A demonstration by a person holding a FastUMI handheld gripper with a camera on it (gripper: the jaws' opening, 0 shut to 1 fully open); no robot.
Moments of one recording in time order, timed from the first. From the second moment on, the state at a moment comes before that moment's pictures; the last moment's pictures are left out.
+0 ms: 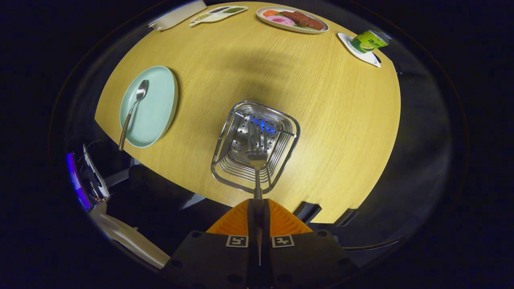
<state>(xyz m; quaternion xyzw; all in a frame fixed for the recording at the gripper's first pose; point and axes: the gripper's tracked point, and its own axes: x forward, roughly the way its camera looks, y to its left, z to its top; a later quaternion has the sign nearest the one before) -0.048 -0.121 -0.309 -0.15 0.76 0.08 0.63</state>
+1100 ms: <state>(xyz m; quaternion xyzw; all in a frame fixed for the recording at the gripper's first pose) 0.026 -0.048 -0.155 0.03 0.50 0.07 0.86</state>
